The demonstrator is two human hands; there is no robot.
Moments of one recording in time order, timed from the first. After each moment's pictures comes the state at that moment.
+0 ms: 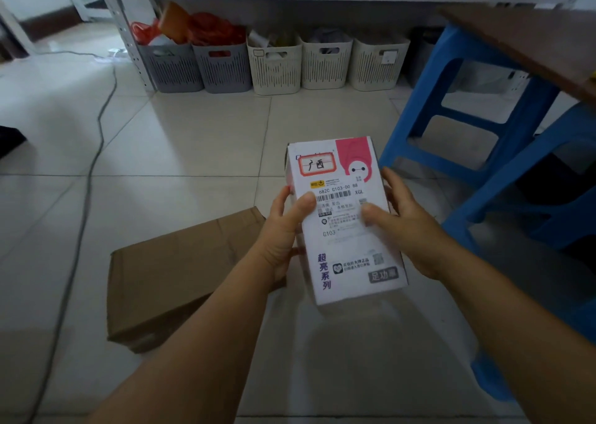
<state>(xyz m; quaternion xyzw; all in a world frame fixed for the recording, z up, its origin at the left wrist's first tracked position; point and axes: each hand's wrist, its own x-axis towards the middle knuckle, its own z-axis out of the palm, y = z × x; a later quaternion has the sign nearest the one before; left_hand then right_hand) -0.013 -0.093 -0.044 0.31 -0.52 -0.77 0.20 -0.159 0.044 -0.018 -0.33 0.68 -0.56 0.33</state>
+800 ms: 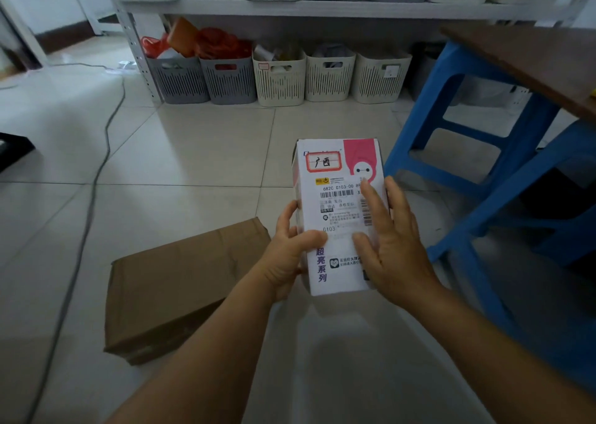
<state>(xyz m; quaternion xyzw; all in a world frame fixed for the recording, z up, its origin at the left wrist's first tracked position) -0.013 -0.091 -0.053 0.33 -0.52 -0.77 0.17 -0.127 0.041 -0.032 -0.49 0.79 -0.35 -0.05</state>
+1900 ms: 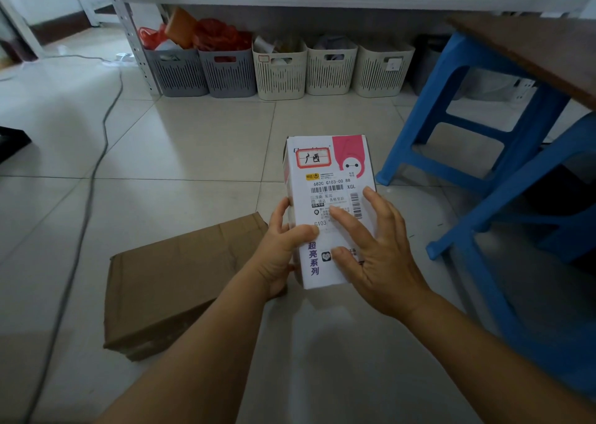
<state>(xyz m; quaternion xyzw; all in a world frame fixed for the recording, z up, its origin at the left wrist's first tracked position) -0.008 -0.103 -0.063 0.34 -0.51 -0.77 0.18 -0.113 0.036 -0.044 -0.53 0.80 -0.30 -0.02</state>
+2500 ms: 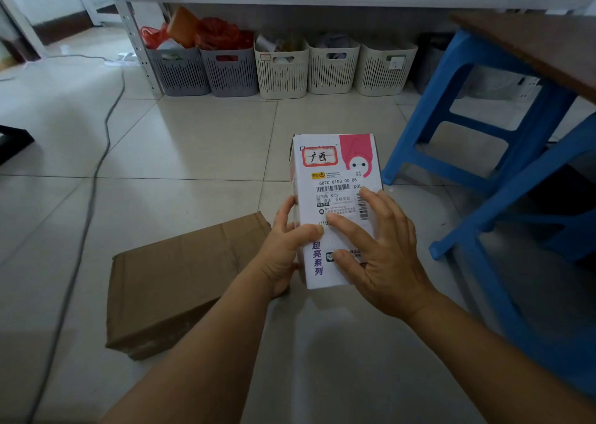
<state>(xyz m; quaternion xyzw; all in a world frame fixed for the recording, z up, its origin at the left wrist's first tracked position) -0.010 -0.104 -0.063 0.34 -0.52 -0.76 0.17 -0.118 0.033 -0.049 -0.56 0.77 -0.27 -0.11</state>
